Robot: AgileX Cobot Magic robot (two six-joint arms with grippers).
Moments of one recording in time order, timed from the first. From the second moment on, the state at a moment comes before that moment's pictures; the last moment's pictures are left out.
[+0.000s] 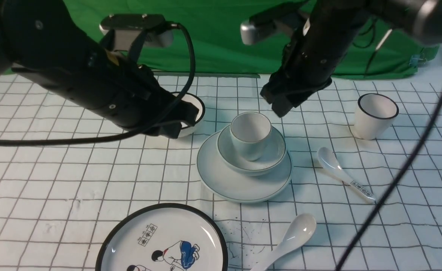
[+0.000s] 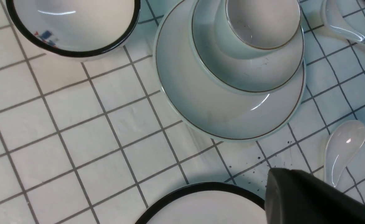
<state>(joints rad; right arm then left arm) 0.49 1.94 -1.93 0.07 1.16 -0.21 -0.43 1.47 -1.24 -0.25 0.84 0.08</state>
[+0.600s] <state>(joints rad) 0.73 1.67 -1.02 0.10 0.67 -0.73 -0.43 1.47 -1.24 -0.24 0.94 0.11</state>
